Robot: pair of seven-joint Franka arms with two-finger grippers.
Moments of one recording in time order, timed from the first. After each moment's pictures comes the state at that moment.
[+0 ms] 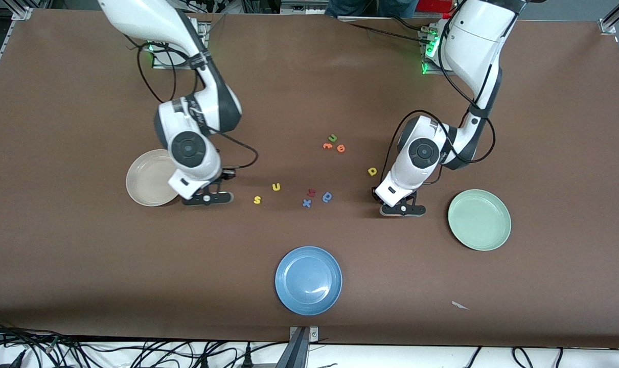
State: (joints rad) left arm -0.44 0.62 0.01 -1.91 -0.05 2.58 -0.39; right arm 0.64 0.48 -0.28 -1.81 0.03 2.06 0.21
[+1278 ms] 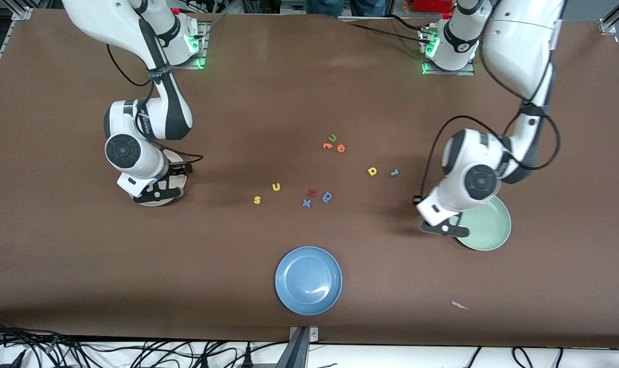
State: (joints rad) left arm -0.25 0.58 0.06 -1.71 -0.04 2.17 0.02; right arm 0.62 0.43 -0.40 -1.98 0.10 2.17 0.00
